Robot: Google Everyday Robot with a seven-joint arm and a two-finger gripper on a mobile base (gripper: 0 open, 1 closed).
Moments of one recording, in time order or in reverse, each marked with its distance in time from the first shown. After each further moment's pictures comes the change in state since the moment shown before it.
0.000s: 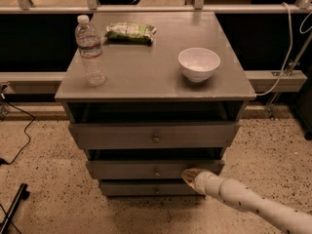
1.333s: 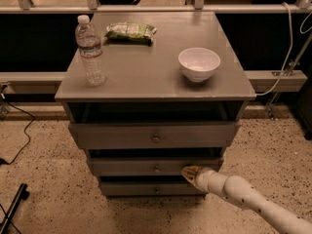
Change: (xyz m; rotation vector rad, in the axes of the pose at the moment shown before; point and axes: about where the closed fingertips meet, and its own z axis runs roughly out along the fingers) arm 0.001 -0.011 0.004 -0.007 -0.091 0.006
